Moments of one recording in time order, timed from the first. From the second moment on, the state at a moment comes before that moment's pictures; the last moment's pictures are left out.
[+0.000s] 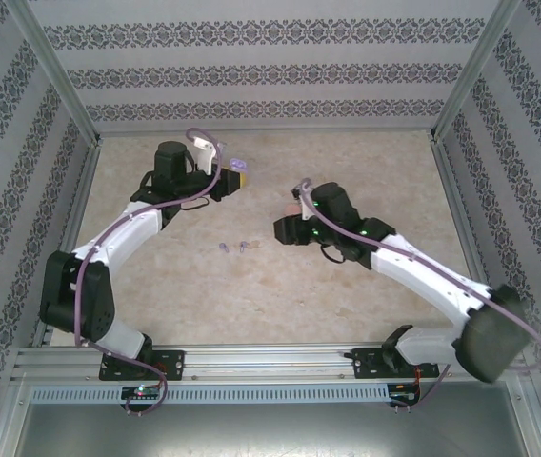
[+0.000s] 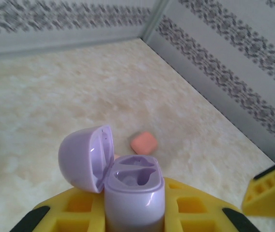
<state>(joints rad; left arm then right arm) -0.25 1.51 1.11 0.01 0.64 -0.19 0.68 1.32 0.99 -0.38 -0.17 0.42</state>
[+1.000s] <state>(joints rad) -0.05 1.21 0.92 0.22 0.15 -0.41 0.89 2.23 1.83 -0.72 -0.04 0.39</state>
